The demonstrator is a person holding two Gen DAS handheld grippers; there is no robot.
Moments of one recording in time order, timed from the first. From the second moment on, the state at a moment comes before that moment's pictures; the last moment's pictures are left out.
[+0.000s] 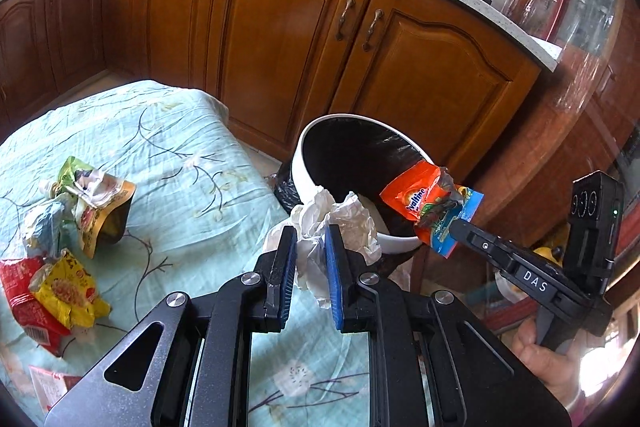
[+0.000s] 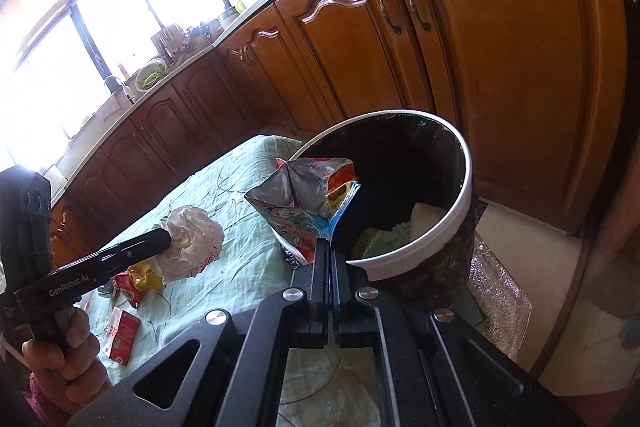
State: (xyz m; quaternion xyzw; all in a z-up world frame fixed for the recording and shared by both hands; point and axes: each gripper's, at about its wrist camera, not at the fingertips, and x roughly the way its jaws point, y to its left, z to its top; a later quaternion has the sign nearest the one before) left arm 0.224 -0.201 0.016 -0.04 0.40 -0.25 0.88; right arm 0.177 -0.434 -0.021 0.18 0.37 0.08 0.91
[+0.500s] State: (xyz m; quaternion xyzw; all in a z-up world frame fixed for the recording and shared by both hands) left arm 0.276 -0.261 0.013 -0.01 0.43 -0.26 0.86; right arm 0.212 -0.453 -0.020 0.14 0.39 0.04 0.91
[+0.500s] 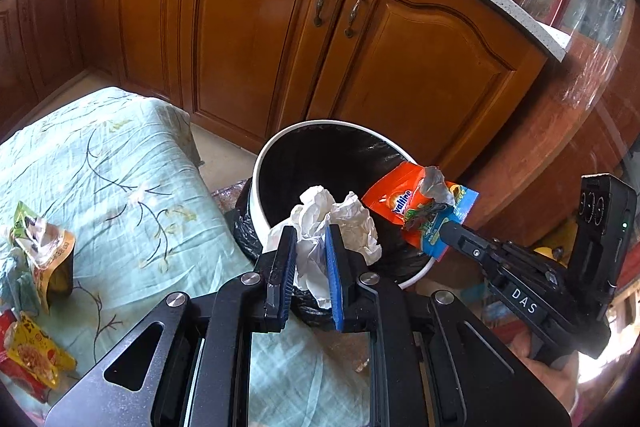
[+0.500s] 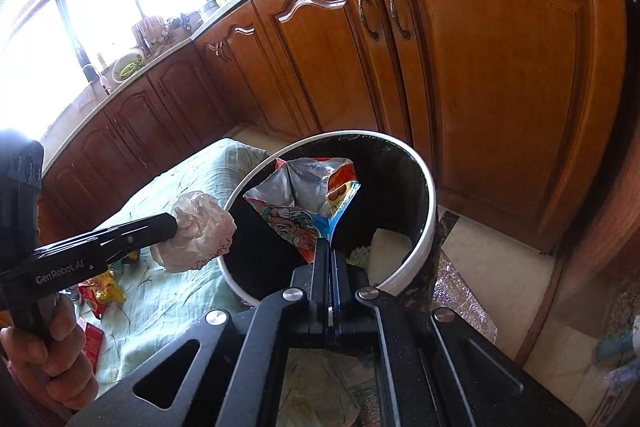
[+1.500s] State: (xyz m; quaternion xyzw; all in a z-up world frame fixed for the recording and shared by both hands) left arm 0.278 -0.259 0.003 -0.03 0.44 -0.25 0.86; right arm 0.209 -0.462 -0.022 0.18 0.37 0.04 0.91
